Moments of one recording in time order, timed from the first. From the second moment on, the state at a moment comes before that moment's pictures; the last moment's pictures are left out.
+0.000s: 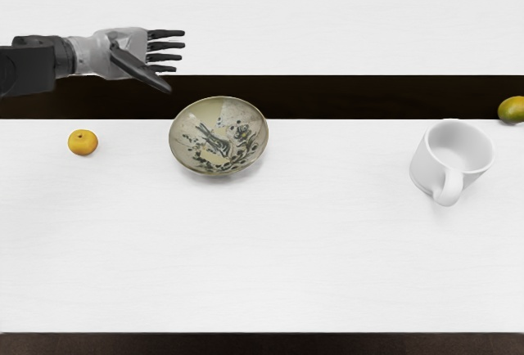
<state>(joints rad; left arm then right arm) -1.21 0.45 -0.29 -0.60 0.06 -0.61 0.28 0.00 0.00 0.18 0.18 -0.11 0.20 -0.06</state>
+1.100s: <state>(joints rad) -1.35 0.57 0.21 -1.01 0.38 0.07 0.41 -0.02 0.00 0.18 0.18 -0.10 0.19 -0.06</state>
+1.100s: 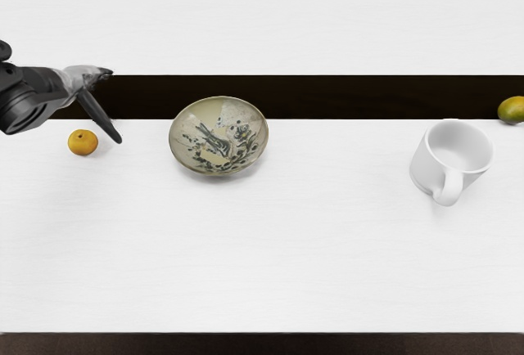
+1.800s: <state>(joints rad) -1.35 0.61 0.37 -1.05 0.38 0.21 0.42 -0.02 0.00 0.18 0.18 -0.10 0.19 -0.06</state>
